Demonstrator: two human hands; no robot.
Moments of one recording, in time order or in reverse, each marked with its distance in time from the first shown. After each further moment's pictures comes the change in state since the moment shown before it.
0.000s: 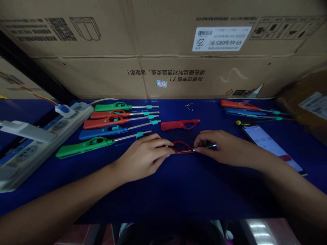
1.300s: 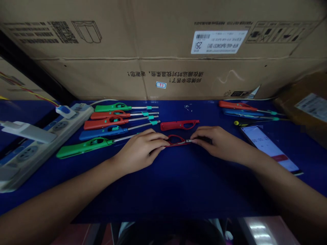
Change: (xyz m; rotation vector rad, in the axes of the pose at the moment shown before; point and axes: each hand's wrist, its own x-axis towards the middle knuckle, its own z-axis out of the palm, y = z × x) left_hand -0.001 -0.018 0.002 -0.019 0.021 -0.085; right_hand 0.009 0.009 0.006 -0.033 0.128 -0.116
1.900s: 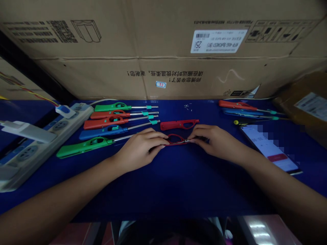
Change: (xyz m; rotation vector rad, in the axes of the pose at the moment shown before) left_hand 0.001 -0.003 0.001 -0.054 0.024 0.001; right_hand 0.002 0.007 0.010 -0.108 0.053 -0.037
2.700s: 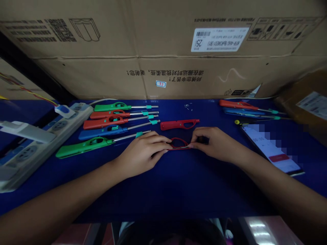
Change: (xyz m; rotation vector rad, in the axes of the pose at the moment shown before) left_hand 0.000 0.012 0.002 0.004 -0.004 0.038; right_hand 0.003 -0.009 0.002 0.156 -0.048 0.180
